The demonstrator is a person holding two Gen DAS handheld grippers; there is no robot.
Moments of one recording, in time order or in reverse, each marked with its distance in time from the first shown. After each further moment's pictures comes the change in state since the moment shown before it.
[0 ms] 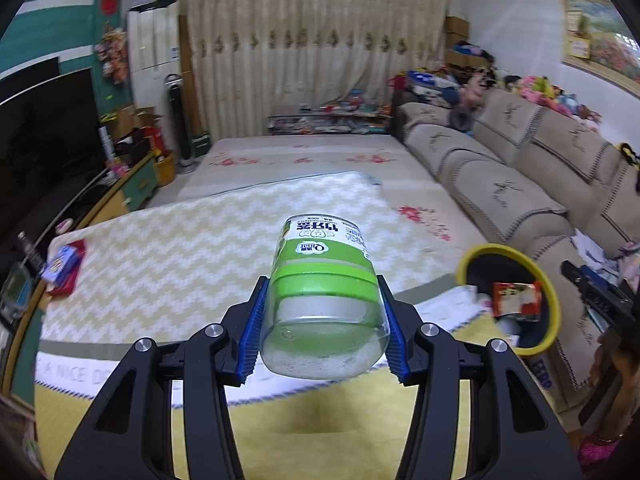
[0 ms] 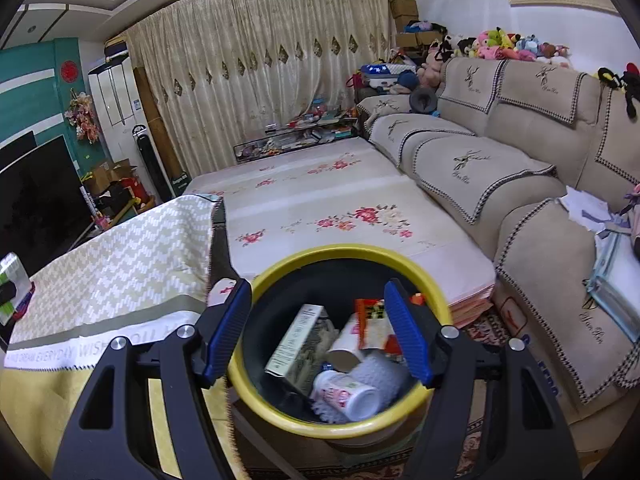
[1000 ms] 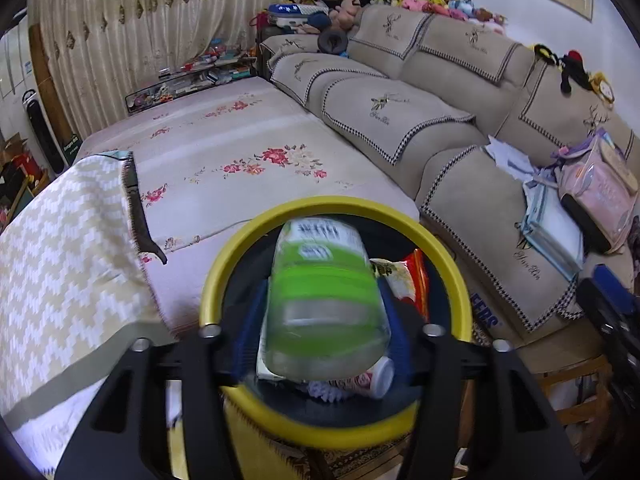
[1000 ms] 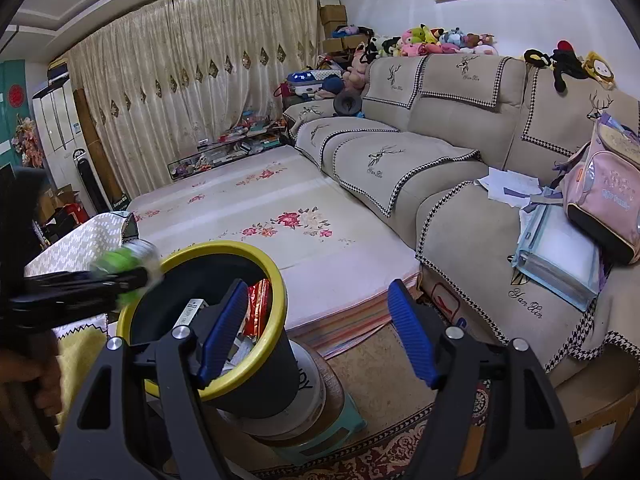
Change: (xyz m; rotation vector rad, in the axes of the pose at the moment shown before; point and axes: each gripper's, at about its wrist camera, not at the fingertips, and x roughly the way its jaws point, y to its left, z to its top) left arm 0.163 -0.275 0.004 0.267 0.222 -0.314; right arm -0.039 -0.106 -0.026 0.111 -0.035 -0.199
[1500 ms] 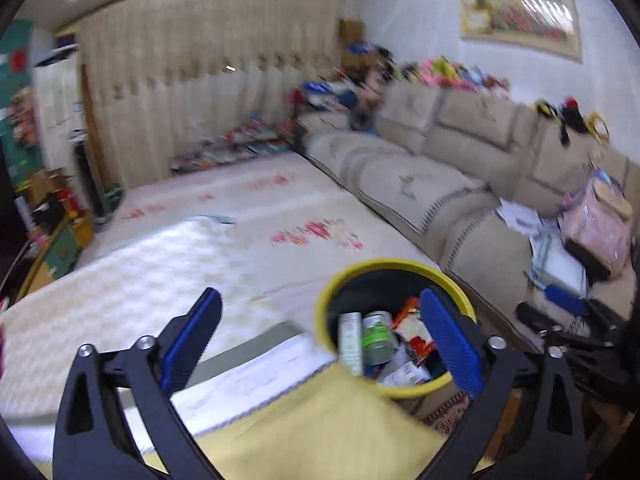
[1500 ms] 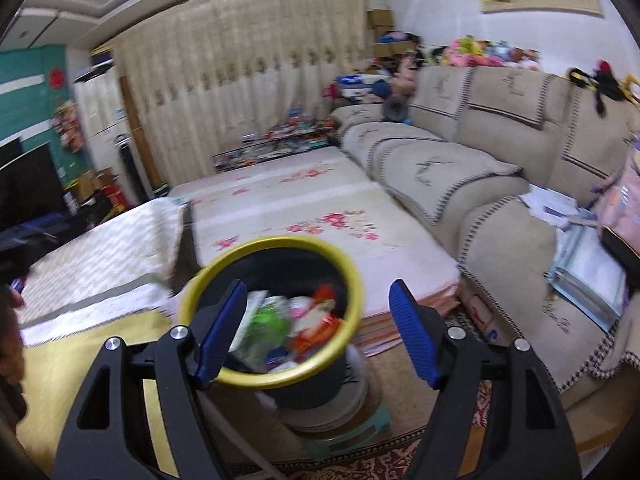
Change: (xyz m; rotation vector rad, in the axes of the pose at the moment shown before) left arm -0.183 0.072 -0.053 -0.050 -0.322 0.123; right arm -0.033 0.075 -0.011 -0.124 0.004 0.187
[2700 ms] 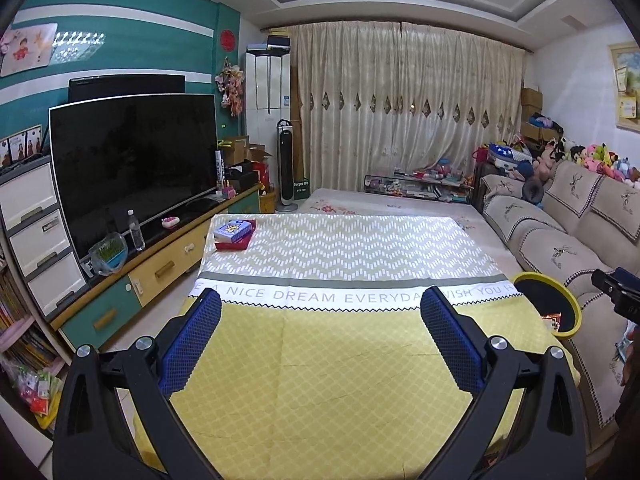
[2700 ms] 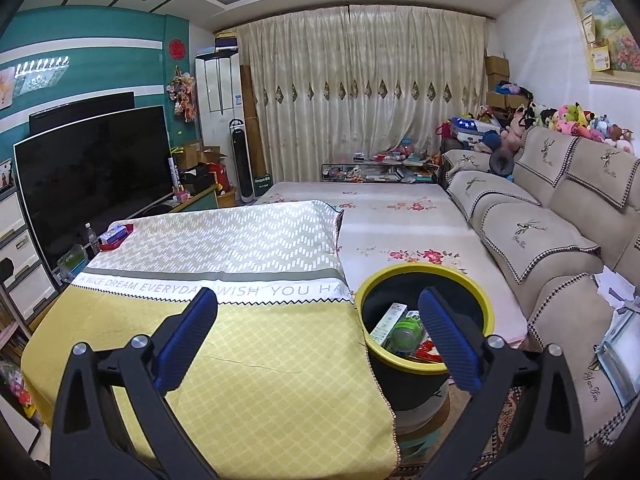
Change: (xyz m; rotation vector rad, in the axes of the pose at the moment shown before) left arm -0.299 0.136 -0.156 -0.313 -0.132 0.588; right arm -0.092 0.123 -0.007 -0.238 -0.077 0.263
